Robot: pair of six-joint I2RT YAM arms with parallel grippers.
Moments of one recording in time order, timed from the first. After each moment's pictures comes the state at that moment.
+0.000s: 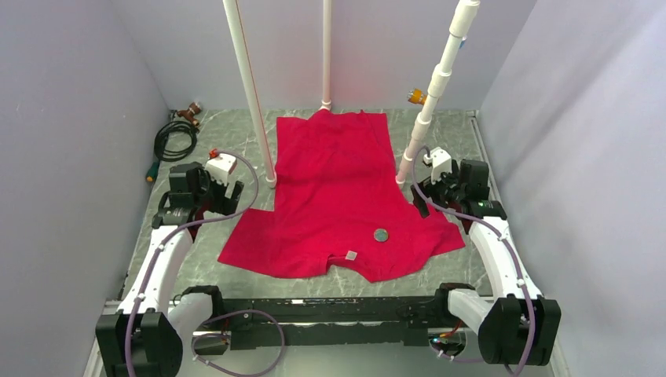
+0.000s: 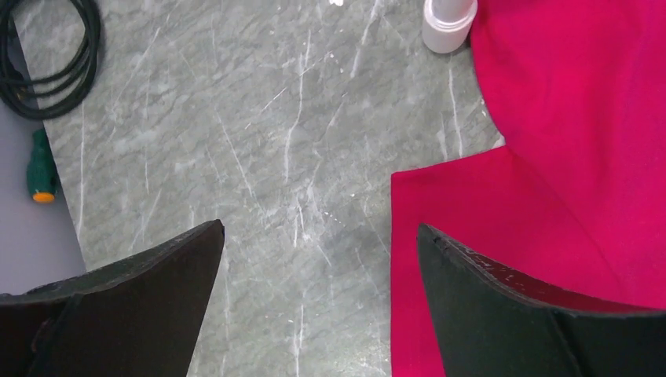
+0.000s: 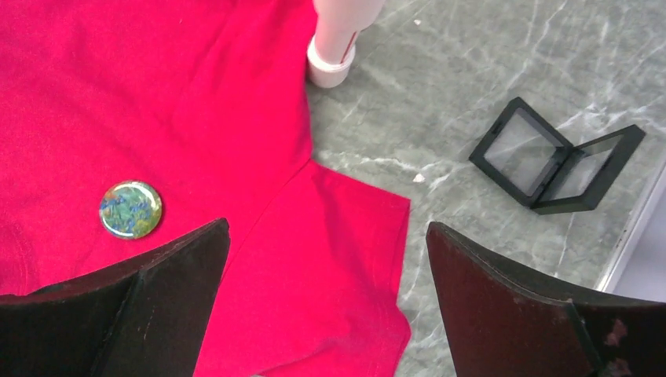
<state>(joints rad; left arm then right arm) 0.04 0.97 0.71 -0.36 0.20 0.39 -0.05 1.03 0.75 -0.41 -0.37 -0.46</state>
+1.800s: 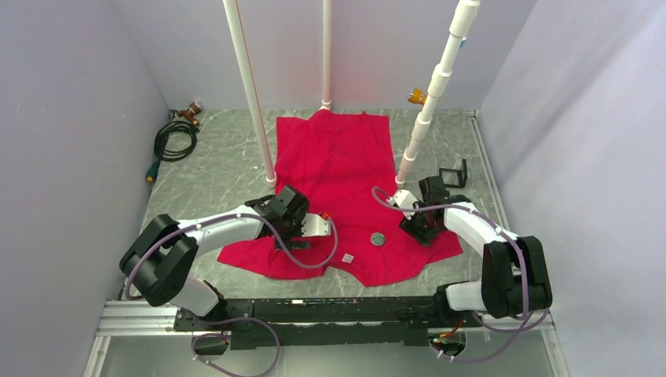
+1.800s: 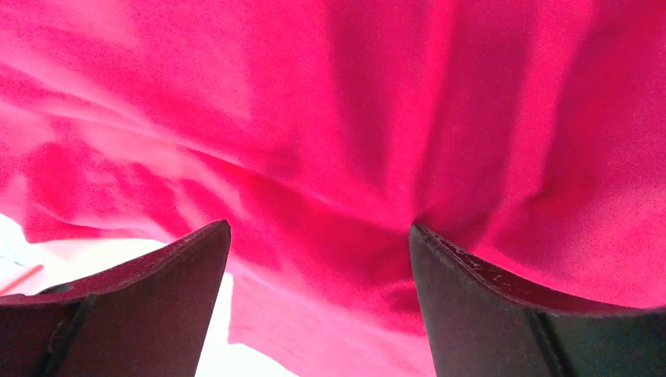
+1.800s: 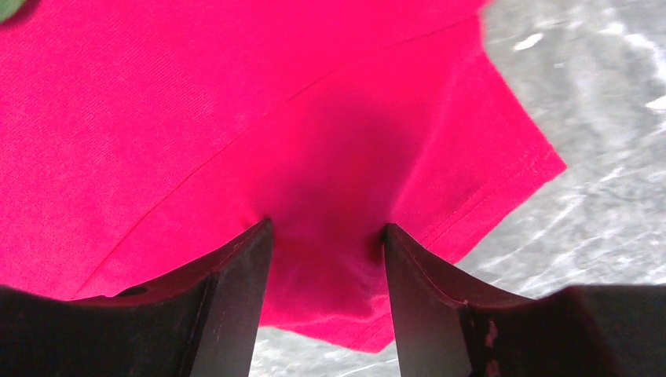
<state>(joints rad) -0.73 1.50 0.79 -0.35 -0.02 0.84 0.15 1.35 0.67 -0.58 -0.06 -0.73</state>
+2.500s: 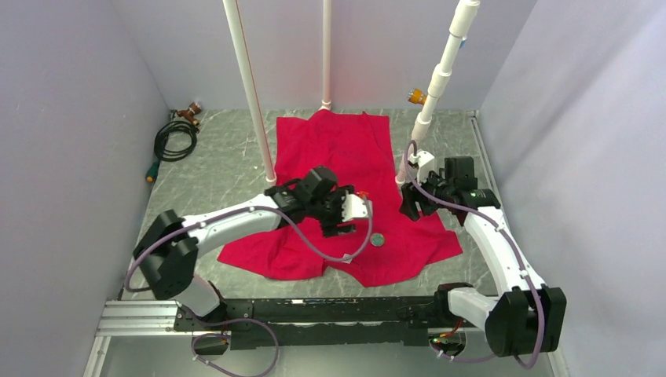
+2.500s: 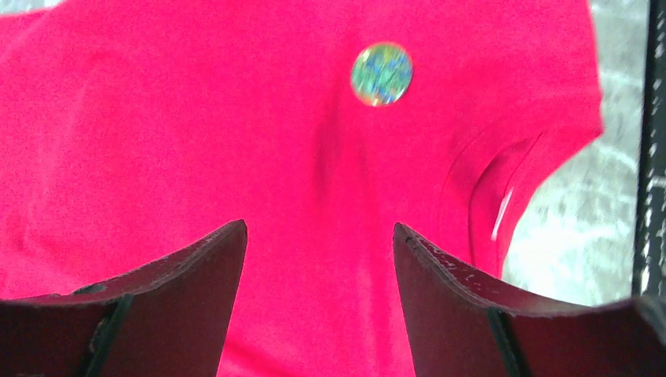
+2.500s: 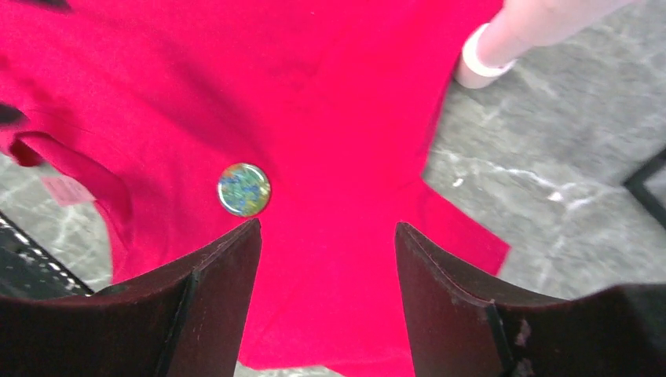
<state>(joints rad) -0.87 1.51 1.08 -0.31 0.32 0.63 0.08 1.08 0.85 -0.64 -0.46 -0.39</state>
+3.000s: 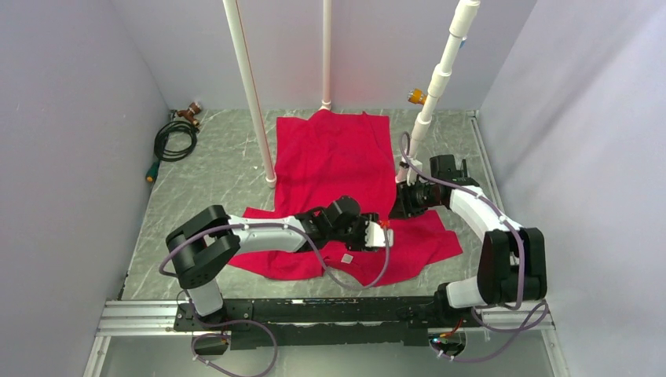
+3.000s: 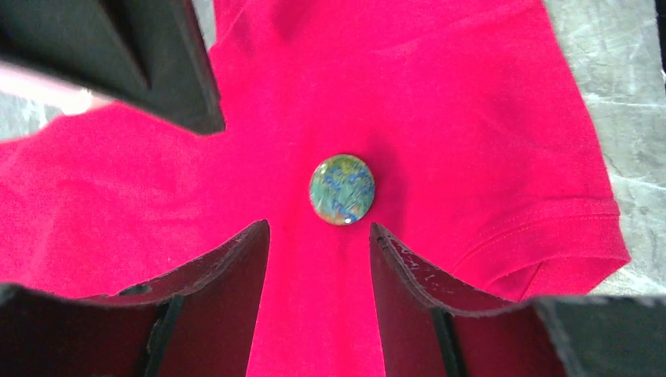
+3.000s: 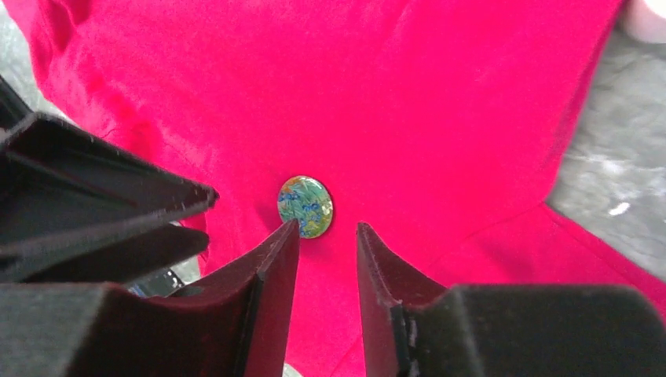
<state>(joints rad) -1.06 1.72 1.00 0.14 0.25 0.58 0.07 1.37 0.84 -0.55 -0.64 -0.20</state>
